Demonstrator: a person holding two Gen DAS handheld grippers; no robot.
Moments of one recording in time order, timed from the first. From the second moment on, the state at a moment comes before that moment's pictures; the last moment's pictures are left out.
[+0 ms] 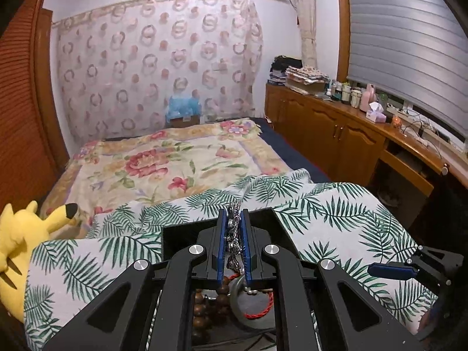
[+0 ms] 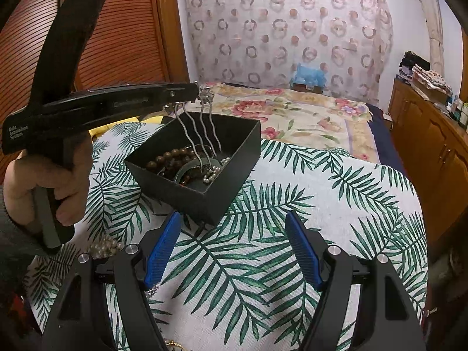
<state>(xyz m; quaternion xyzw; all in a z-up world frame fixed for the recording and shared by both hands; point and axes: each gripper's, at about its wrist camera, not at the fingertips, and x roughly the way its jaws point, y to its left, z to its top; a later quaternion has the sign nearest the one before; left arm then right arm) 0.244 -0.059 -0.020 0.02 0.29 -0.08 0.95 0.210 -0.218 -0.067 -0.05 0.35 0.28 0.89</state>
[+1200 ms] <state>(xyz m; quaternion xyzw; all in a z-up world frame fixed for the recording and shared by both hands) 0.118 0.002 -0.056 0.01 0.36 -0.09 0.93 0.148 -0.198 -0.079 -0.09 0.36 0.31 0.88</state>
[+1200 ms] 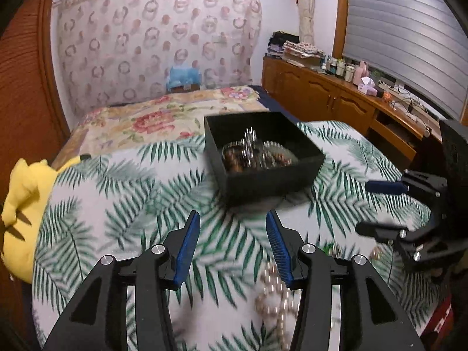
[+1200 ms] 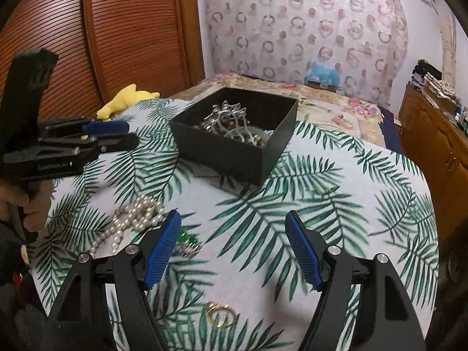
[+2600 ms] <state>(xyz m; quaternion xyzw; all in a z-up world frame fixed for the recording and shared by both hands) 0.073 -0.016 -0.068 0.03 0.37 -0.14 0.92 0.121 -0.185 -0.093 -0.11 0.38 0.33 0.86</state>
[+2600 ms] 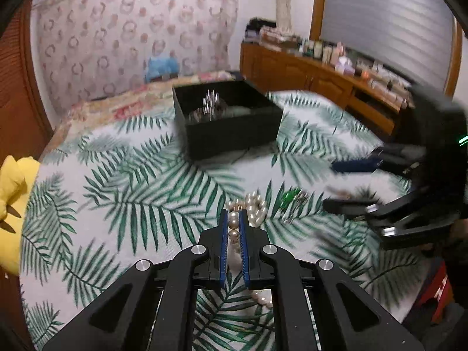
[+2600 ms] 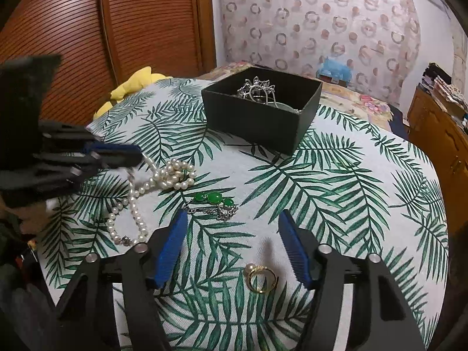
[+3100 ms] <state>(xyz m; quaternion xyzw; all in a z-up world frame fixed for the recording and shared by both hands) 0.057 -0.003 -0.018 0.01 0.30 -0.13 0.94 0.146 -0.151 -0.105 -0.17 0.40 0.34 0.83</state>
